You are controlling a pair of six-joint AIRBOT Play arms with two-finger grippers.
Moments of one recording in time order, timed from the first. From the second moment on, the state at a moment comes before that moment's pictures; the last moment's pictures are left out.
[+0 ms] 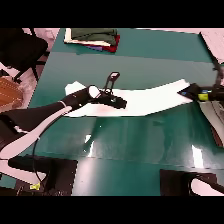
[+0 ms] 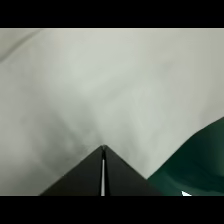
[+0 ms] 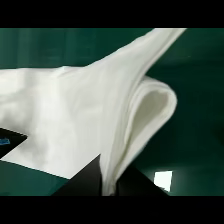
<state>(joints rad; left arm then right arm) -0.57 -1.59 1.13 0.73 -0.52 -1.20 -0.24 -1.25 1.07 -0.77 1.12 1.19</state>
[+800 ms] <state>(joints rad) -0.25 -1.38 1.33 1.12 -0.68 -1.48 0.44 -1.37 1.25 -0.55 0.74 1.28</state>
